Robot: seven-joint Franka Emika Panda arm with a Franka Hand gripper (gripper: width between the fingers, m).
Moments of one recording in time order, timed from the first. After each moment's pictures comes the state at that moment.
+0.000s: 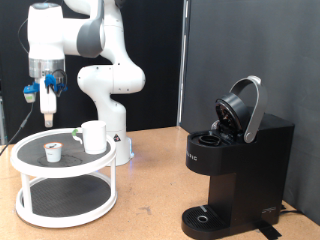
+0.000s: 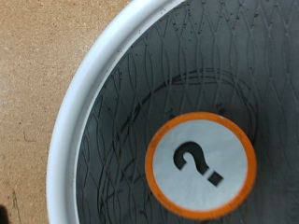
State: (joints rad) arm -0.18 -0.45 -0.50 -2.59 -0.30 2.24 1.99
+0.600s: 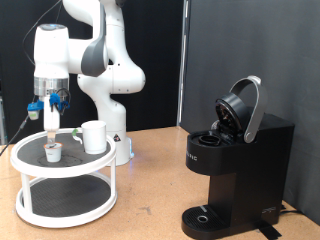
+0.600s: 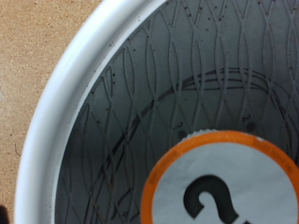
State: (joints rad) arm -0.20 -0.39 -0.50 -2.68 -0.32 2.43 2.00
